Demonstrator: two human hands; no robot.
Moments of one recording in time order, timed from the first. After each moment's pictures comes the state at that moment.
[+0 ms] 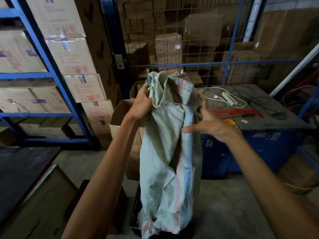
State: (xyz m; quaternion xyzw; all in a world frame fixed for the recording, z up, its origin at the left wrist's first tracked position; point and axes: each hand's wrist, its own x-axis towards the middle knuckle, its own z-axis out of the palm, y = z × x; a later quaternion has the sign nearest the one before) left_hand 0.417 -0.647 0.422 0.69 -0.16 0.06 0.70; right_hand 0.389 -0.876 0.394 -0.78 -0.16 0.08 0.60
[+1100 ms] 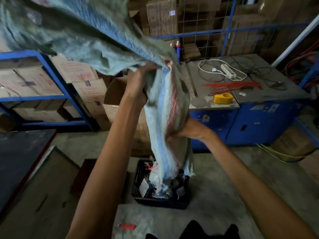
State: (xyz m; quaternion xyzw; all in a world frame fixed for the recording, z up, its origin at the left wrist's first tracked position) left_hand 0.400 -0.688 0.412 0.58 -0.05 0.05 0.81; right_hand 0.373 -0.865 0.279 -0.81 -0.14 0.12 0.56
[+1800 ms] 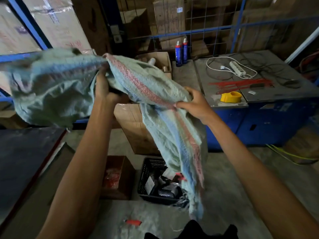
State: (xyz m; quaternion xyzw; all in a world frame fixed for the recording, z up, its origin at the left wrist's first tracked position) left_hand 0.409 -0.609 0.411 0.41 0.12 0.04 0.90; right_hand 0.407 -0.867 0.328 -0.78 -0.10 -0.01 0.62
